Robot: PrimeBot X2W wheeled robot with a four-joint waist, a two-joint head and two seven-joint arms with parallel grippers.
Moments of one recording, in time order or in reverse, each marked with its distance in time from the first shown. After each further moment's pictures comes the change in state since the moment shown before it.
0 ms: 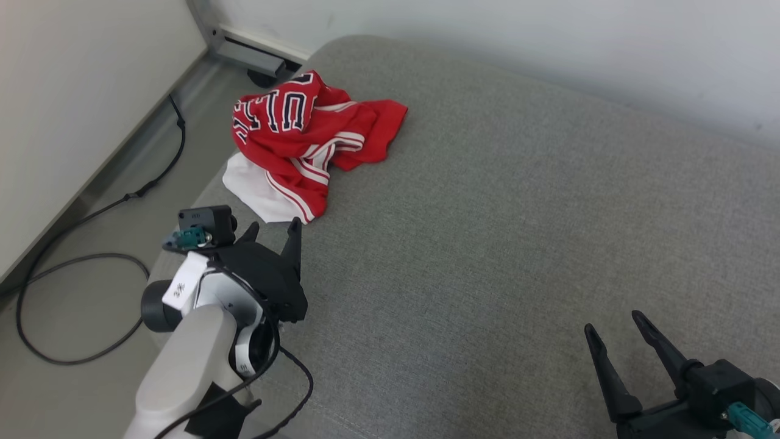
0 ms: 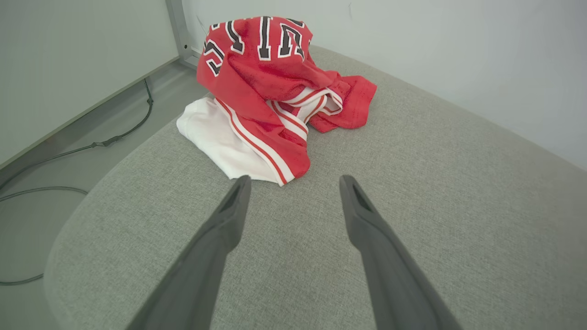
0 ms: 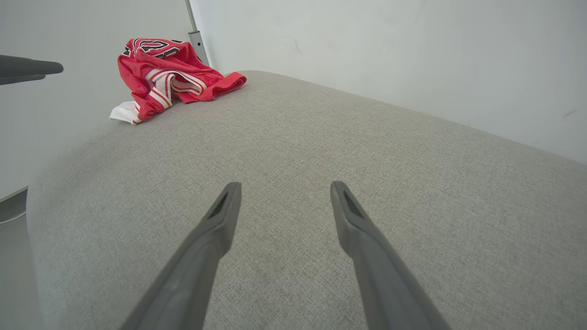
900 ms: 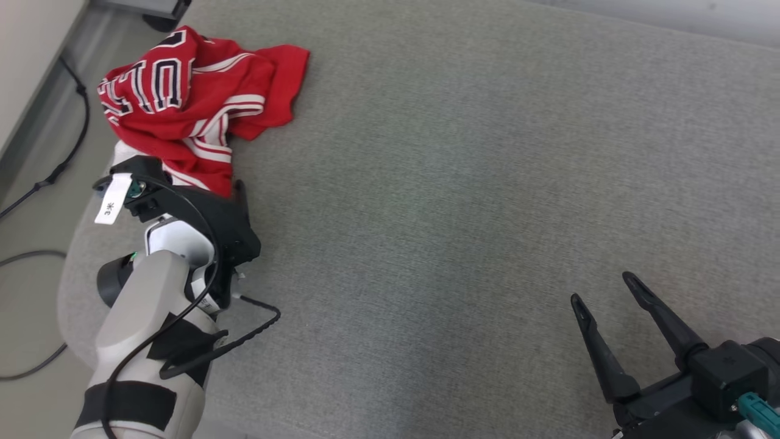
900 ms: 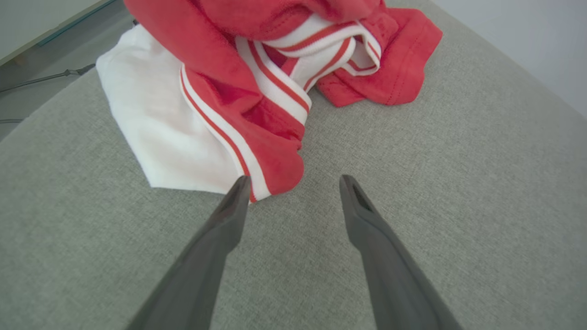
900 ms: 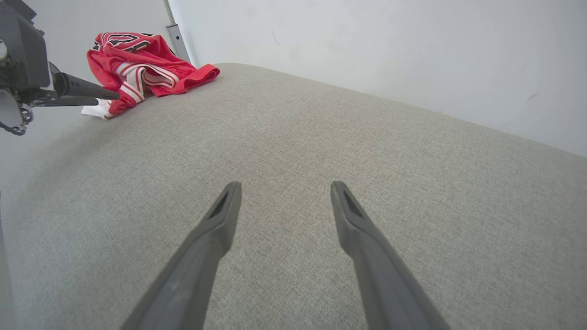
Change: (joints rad) left arm -0.241 -0.014 0.155 0.324 -0.076 0.027 0.029; right arm -0.010 -0.050 0.018 -0.258 -0.060 -0.007 0.110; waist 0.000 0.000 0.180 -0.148
